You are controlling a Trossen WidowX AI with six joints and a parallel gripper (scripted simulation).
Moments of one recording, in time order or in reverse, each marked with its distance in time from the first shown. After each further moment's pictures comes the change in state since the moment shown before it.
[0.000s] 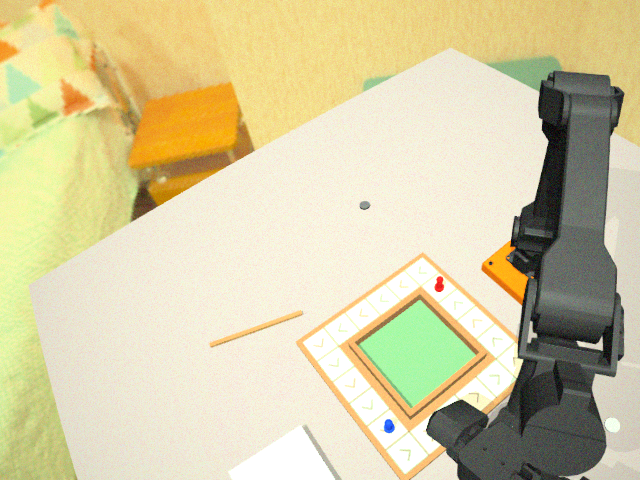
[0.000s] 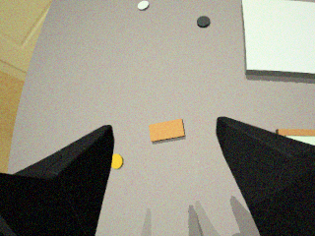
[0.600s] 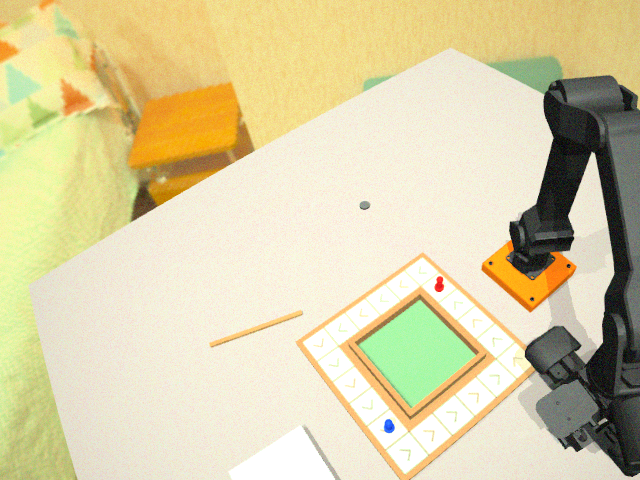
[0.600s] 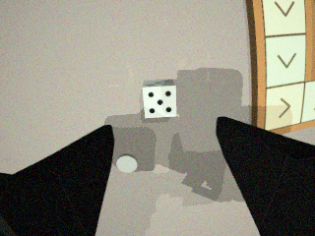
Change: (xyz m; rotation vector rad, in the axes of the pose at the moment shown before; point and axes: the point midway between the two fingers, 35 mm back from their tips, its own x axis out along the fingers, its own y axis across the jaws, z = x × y) arm -0.042 -0.005 -0.191 0.188 0.610 -0.355
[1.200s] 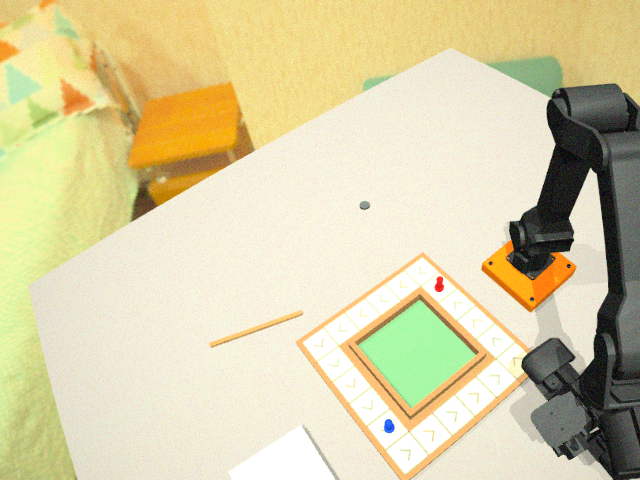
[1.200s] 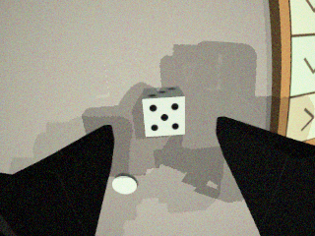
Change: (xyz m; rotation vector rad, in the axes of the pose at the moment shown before) arm 0.033 0.001 -0.001 0.003 0.005 -0.008
